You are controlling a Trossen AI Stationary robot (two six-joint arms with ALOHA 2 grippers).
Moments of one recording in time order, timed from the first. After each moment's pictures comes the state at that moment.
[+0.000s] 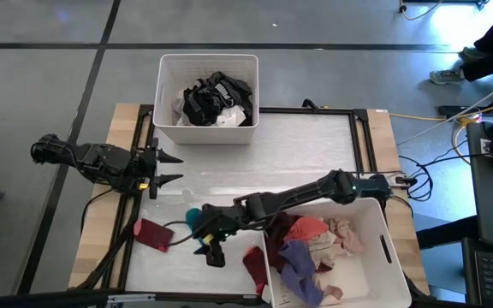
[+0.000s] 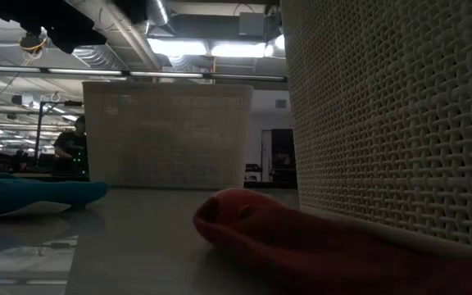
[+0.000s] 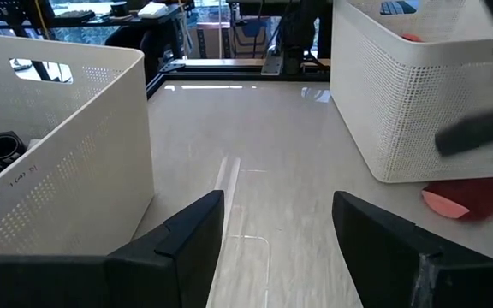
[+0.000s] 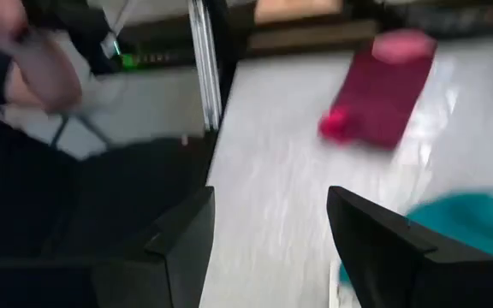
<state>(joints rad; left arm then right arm) -0.28 0.38 0.53 -0.48 -0.43 -0.08 0.31 2.40 2.35 -0.55 -0.16 0.31</state>
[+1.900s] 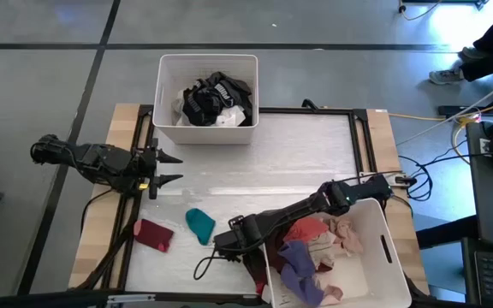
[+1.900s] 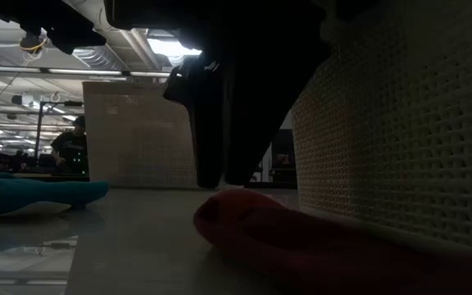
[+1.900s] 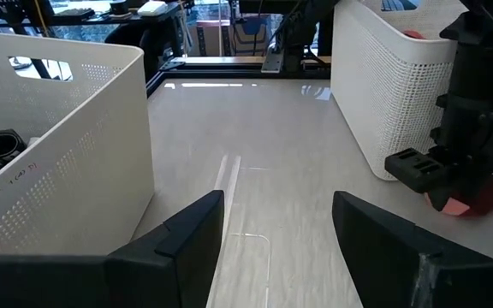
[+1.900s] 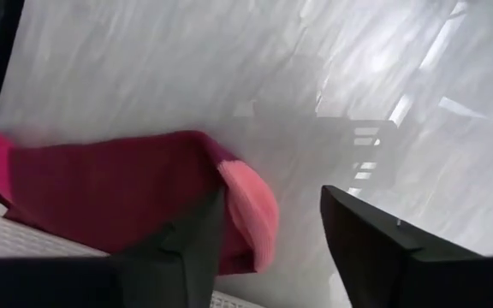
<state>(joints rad) -0.28 0.38 0.53 -0.48 -0.43 -0.08 0.40 2.56 2.32 -1.19 -0.16 -0.08</state>
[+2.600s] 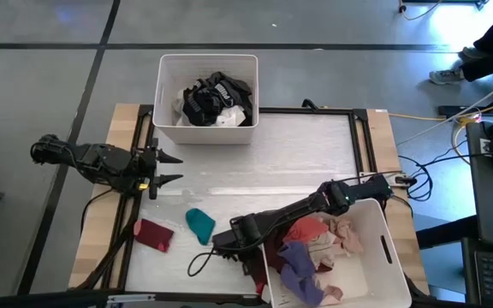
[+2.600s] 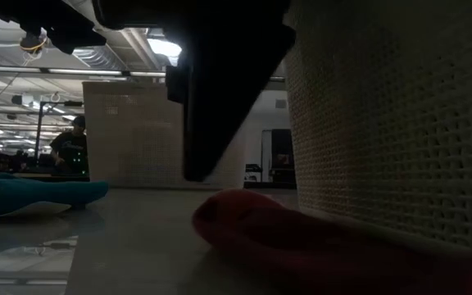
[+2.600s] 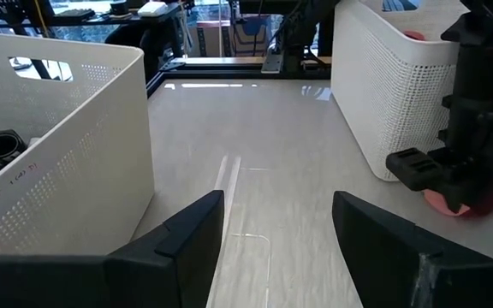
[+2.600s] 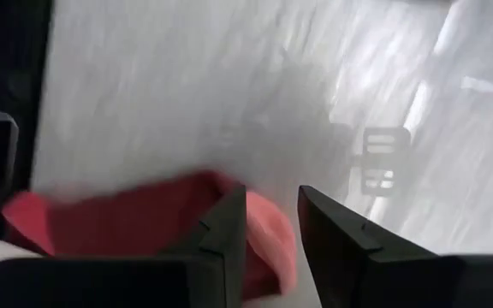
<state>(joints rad) -0.28 0.38 0.53 -0.48 -0.43 -0.08 0.39 2.55 2.35 -1.15 -0.18 0.10</state>
